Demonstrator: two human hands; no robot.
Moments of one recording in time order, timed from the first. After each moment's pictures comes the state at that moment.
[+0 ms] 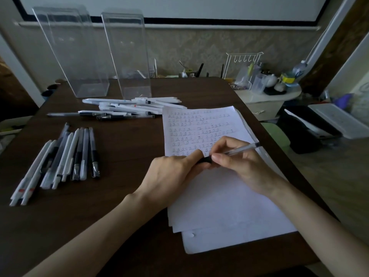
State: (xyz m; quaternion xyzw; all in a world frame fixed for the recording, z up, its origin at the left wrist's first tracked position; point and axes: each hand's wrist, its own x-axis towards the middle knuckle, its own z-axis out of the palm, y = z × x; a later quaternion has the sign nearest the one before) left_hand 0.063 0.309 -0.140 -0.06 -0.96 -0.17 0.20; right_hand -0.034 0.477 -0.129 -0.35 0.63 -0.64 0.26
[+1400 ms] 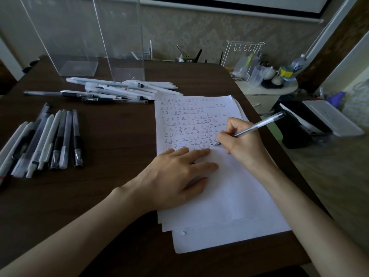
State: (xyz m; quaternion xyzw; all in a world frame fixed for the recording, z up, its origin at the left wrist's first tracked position) left_hand 0.061 0.312 -0.143 -0.18 -0.97 -0.14 0.06; right_hand -0.067 0.463 -0.144 -0.25 0.81 -0.53 0.02
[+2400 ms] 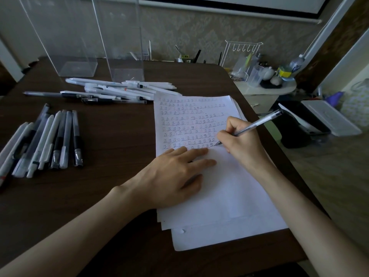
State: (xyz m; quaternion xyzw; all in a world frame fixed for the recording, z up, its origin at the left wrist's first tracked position) left_hand 0.058 0.311 -0.149 -0.20 -0.96 -0.17 0.08; right_hand -0.068 0.464 -0.144 -0.24 0.80 -0.55 0.03
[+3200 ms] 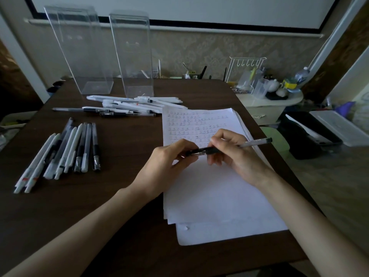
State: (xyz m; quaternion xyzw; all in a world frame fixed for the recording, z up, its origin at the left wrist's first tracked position) left_hand 0.062 0.306 -0.136 -0.04 -0.88 -0.42 0.22; right_hand -0.046 0.466 -0.126 -0.34 0.63 -0.65 0.25
